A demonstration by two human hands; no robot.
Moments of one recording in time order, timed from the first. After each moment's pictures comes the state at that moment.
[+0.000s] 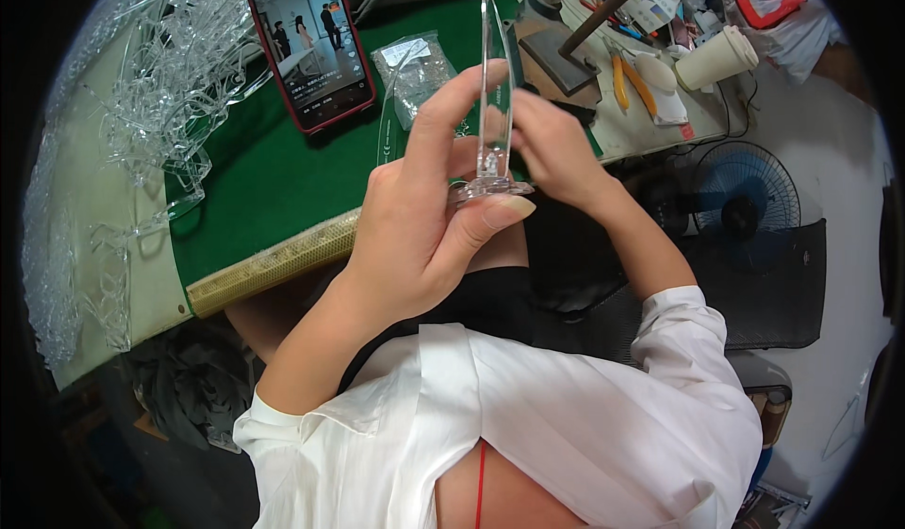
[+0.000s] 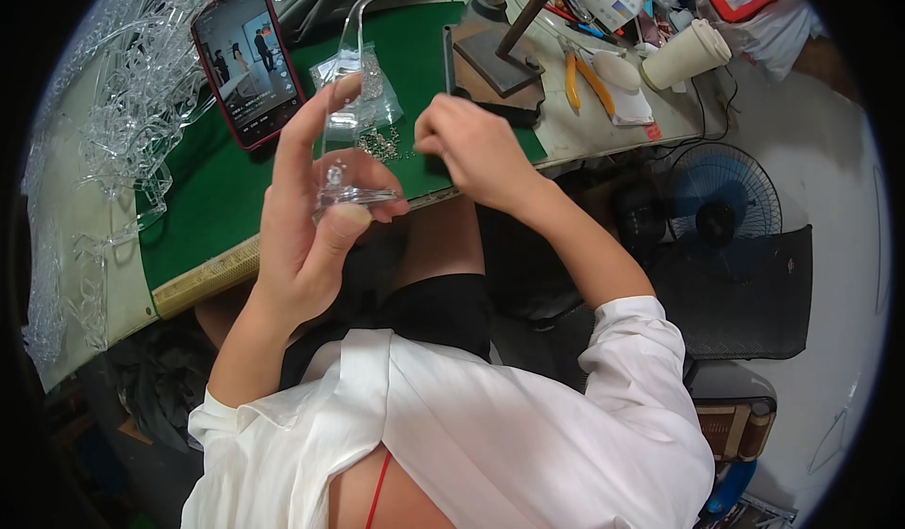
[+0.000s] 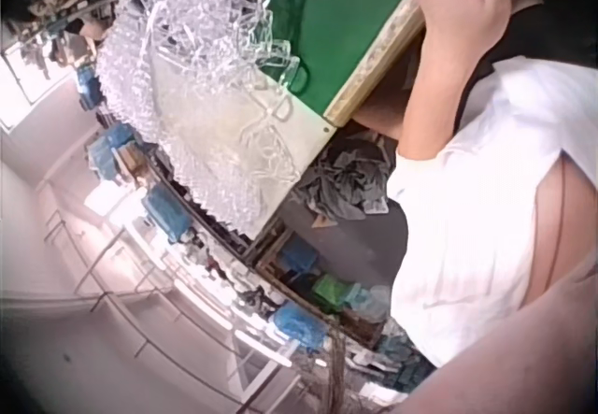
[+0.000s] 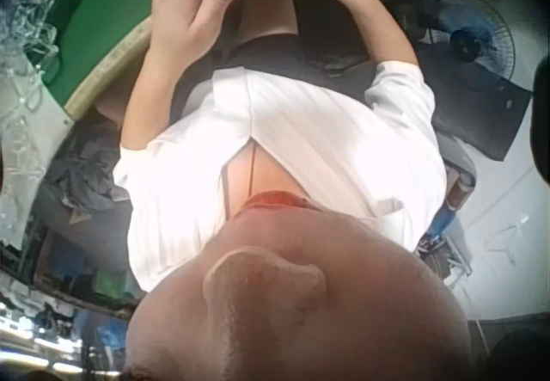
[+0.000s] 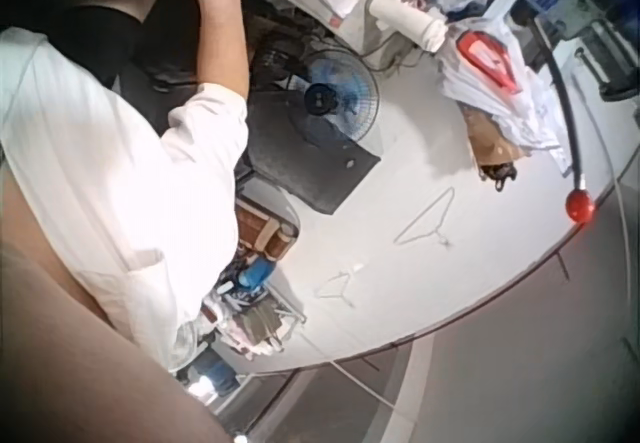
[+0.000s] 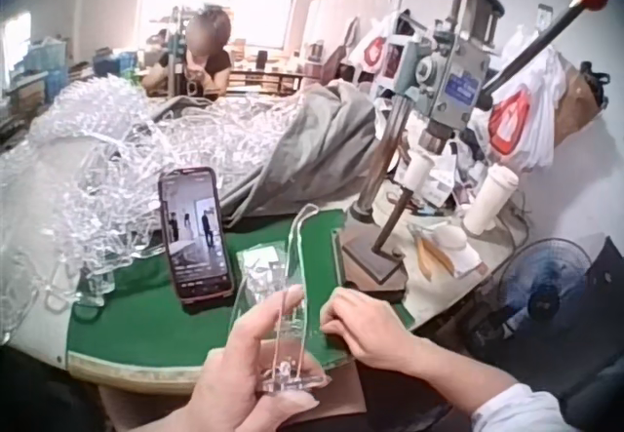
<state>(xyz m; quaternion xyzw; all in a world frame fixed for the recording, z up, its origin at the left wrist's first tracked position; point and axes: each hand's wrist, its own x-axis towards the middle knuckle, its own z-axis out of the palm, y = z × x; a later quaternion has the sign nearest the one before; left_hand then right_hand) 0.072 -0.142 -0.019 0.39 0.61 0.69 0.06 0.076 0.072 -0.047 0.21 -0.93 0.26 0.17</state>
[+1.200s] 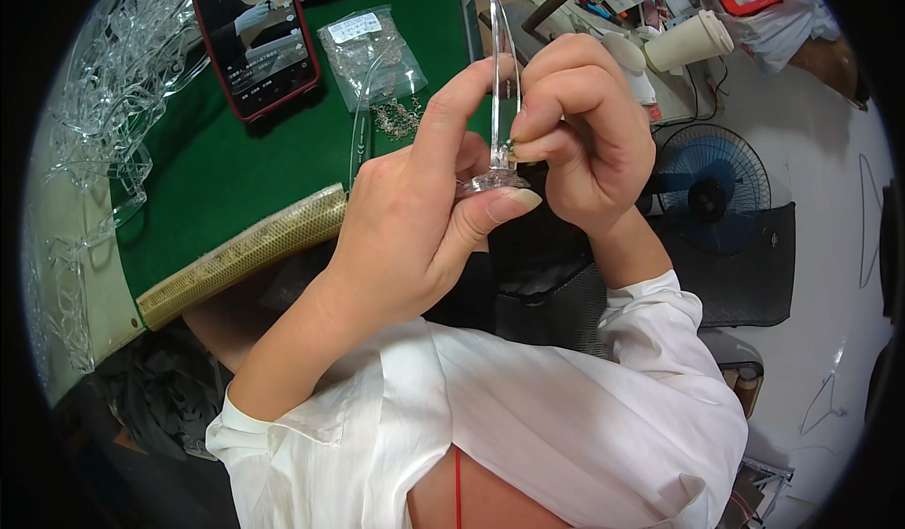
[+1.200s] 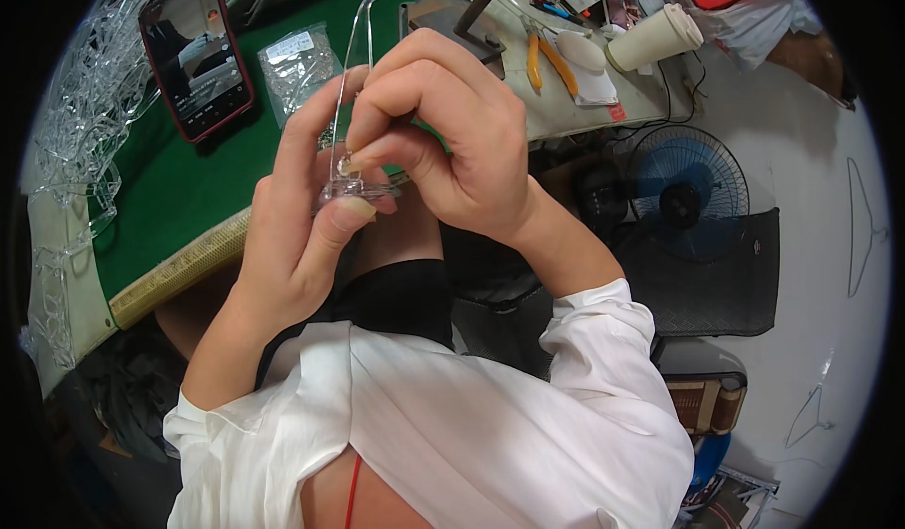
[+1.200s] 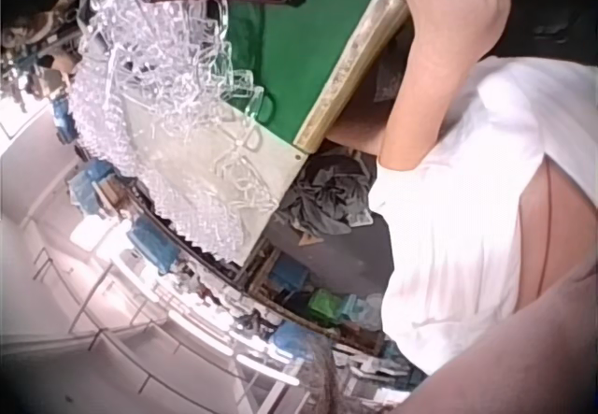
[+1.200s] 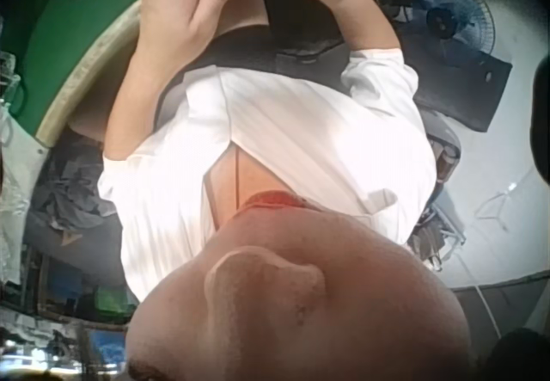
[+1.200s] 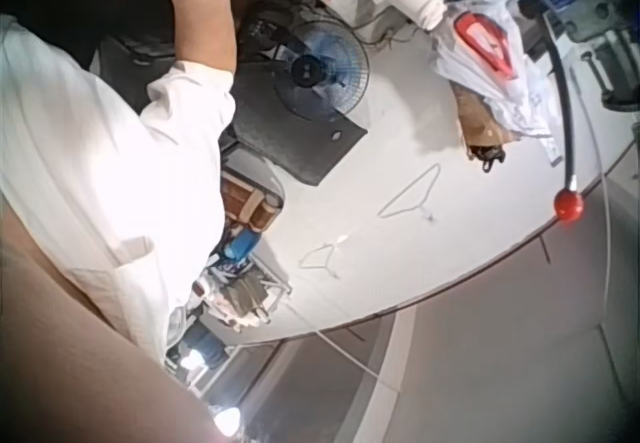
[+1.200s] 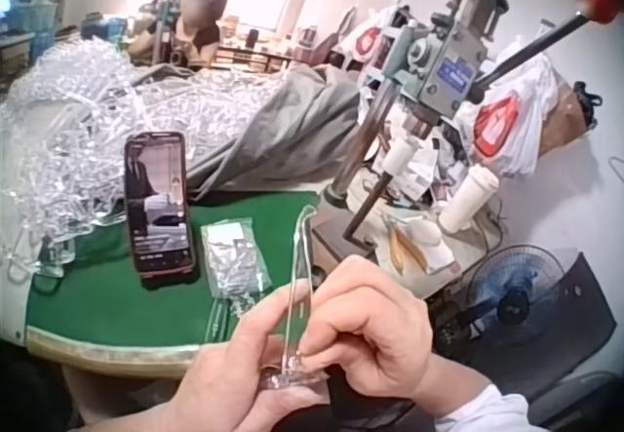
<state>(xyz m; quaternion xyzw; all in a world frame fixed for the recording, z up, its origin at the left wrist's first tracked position) 0.084 -0.125 -0.020 0.37 0.64 0.66 0.13 0.094 0.052 0.020 0.34 -0.80 0.39 0.30</state>
